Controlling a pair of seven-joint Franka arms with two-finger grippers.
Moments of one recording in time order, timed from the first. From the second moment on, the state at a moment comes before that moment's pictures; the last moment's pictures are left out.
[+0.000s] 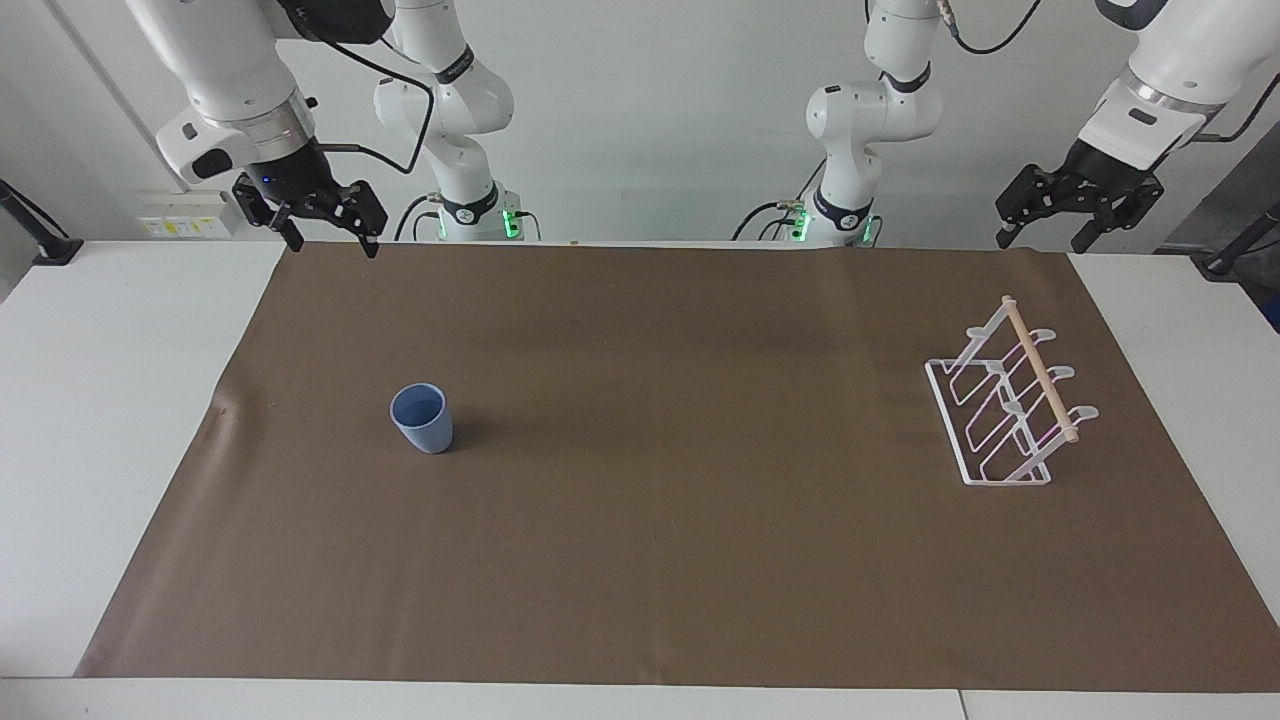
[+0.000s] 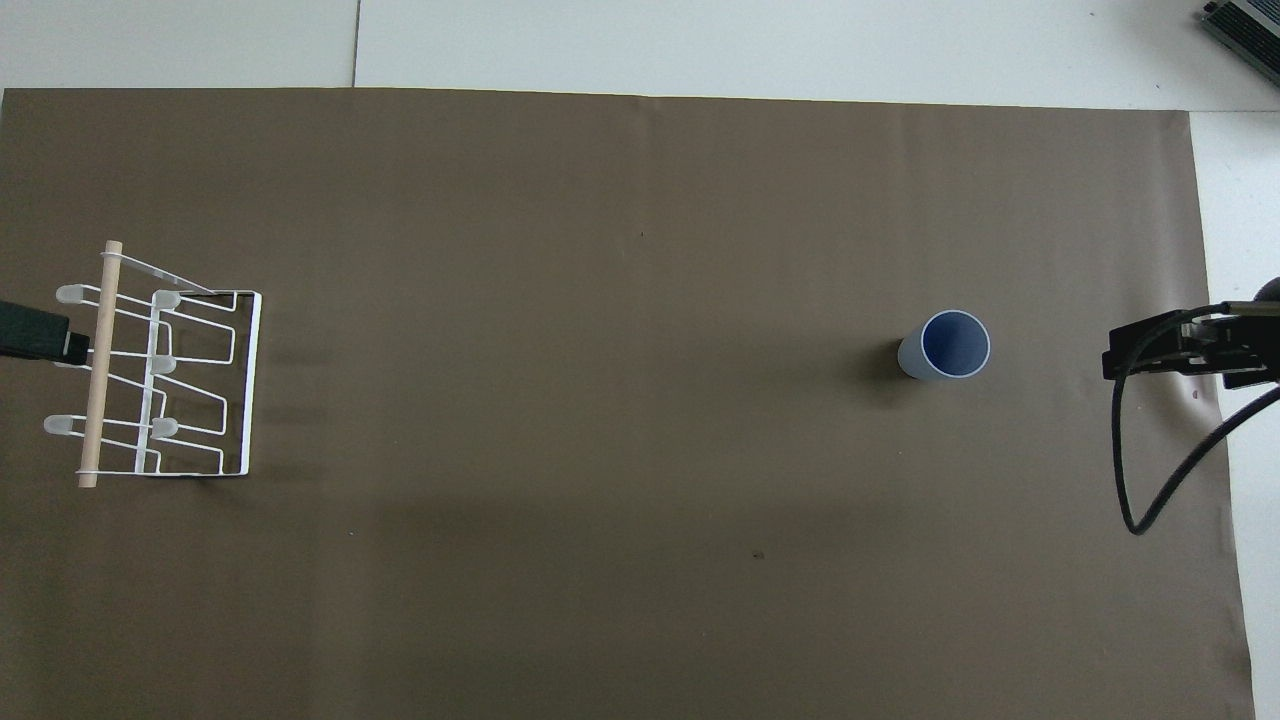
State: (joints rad) left arm -0.01 -0.05 0.01 -1.53 -0.05 1.46 0.10; right arm 0.04 -0.05 -0.05 -1.60 -0.02 1.49 0.09
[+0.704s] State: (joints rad) left arm -0.01 -0.05 0.01 -1.53 -0.05 1.46 0.10; right arm 0.04 -0.05 -0.05 -1.60 -0.02 1.49 0.09
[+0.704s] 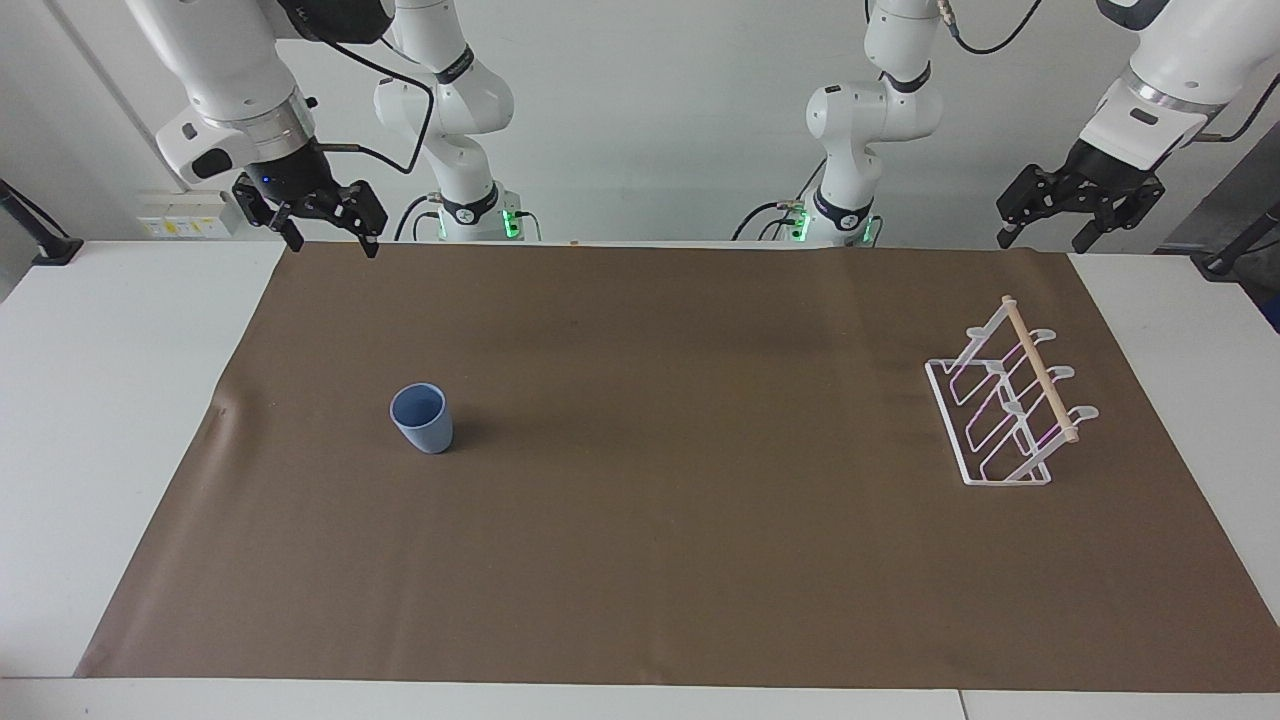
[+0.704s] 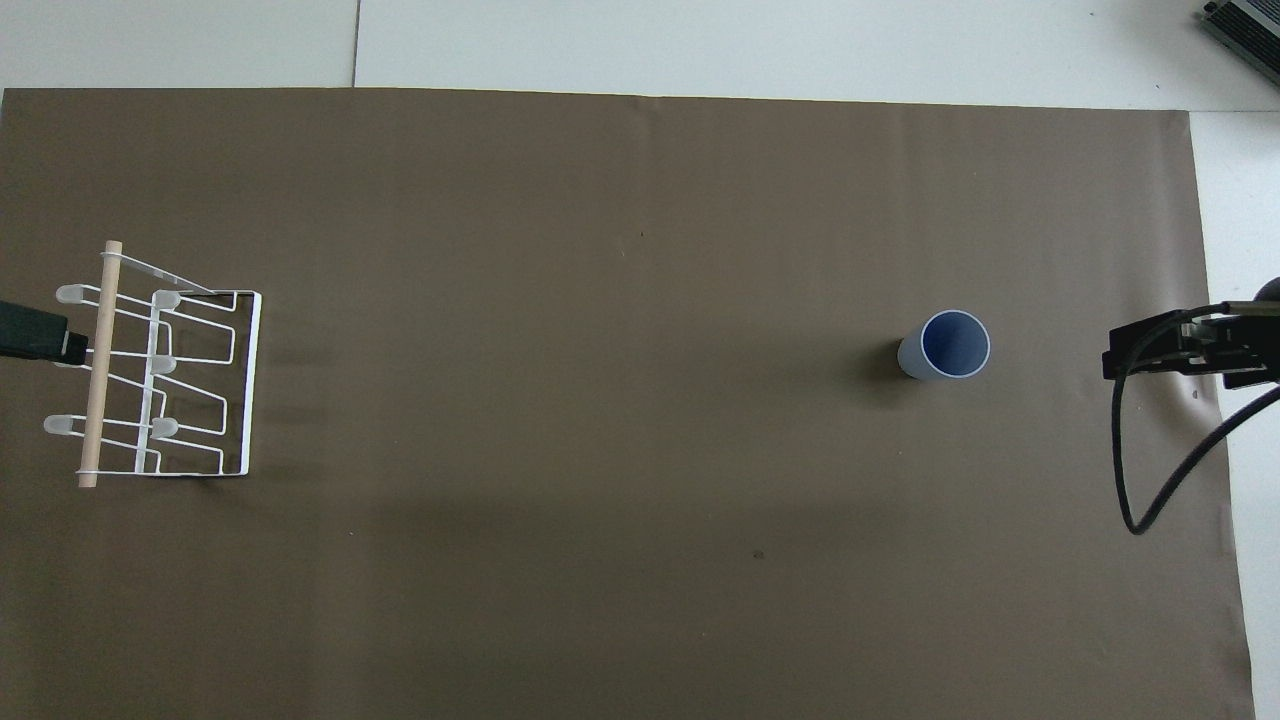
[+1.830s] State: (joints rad) left arm -0.01 -0.05 0.01 -1.53 -0.05 1.46 0.10; right arm 0.03 -0.09 -0.05 -1.85 -0.02 1.82 0.05
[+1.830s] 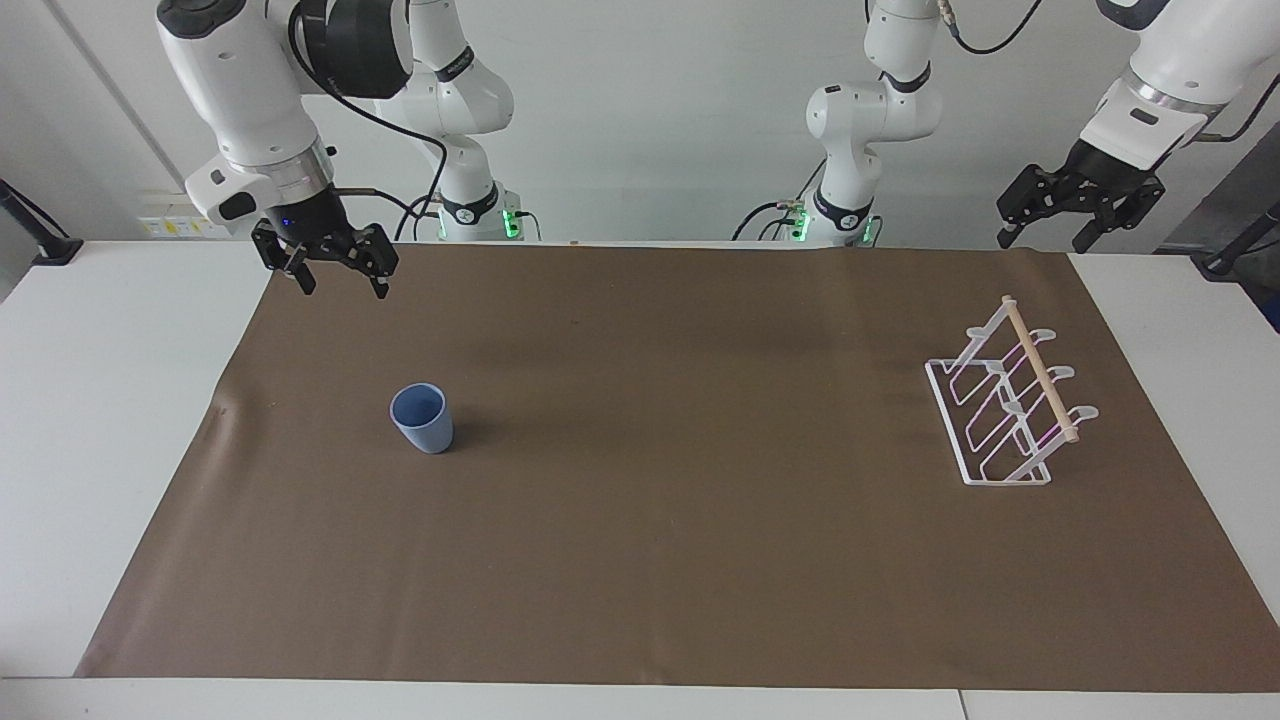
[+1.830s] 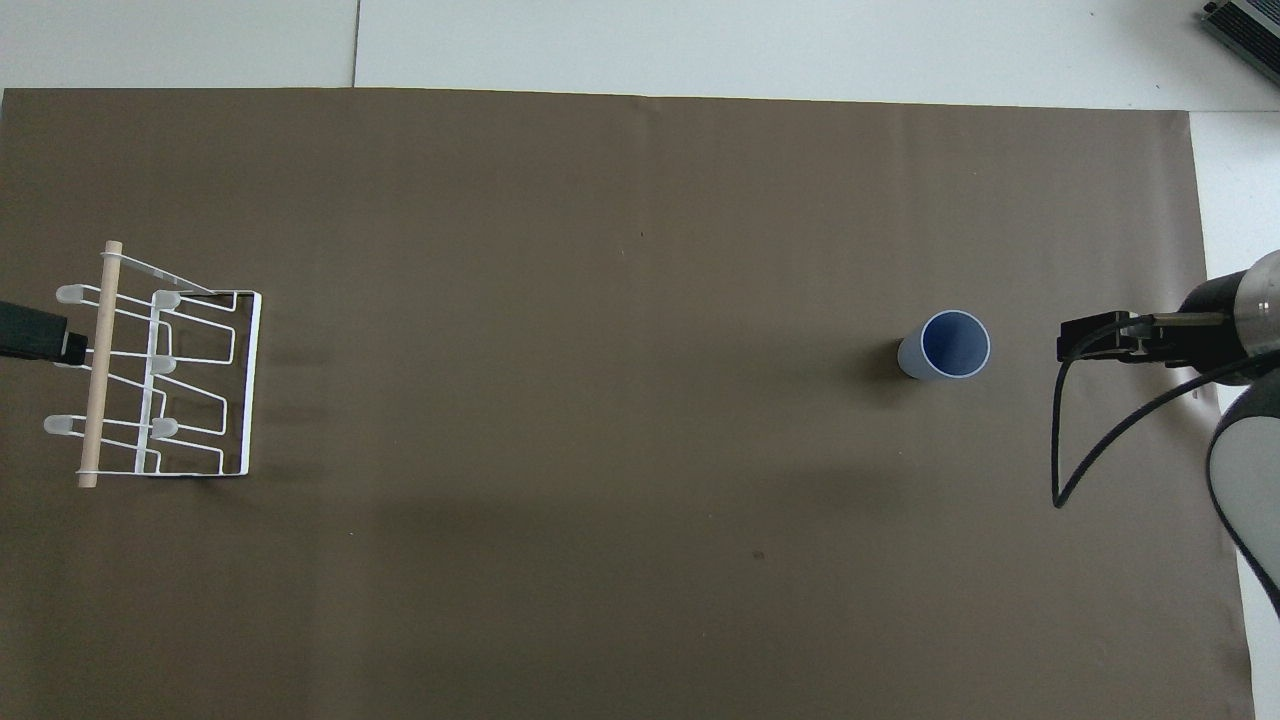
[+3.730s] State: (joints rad) left arm -0.01 -0.05 0.01 -1.53 -0.05 1.46 0.10; right arm 0.02 0.15 -0.04 -2.07 0.03 2.29 -0.18
